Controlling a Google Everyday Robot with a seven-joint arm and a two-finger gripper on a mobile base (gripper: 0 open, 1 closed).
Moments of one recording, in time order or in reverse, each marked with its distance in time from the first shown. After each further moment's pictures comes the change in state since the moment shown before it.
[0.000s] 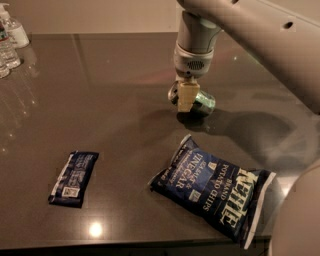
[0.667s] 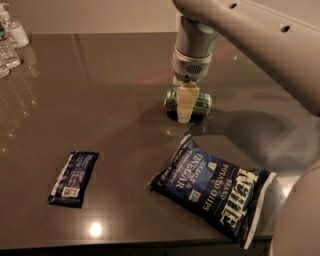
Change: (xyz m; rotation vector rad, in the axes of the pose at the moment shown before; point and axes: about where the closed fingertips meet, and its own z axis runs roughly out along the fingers) arm -0.004 0.001 0.010 -0.003 -0.008 -0.007
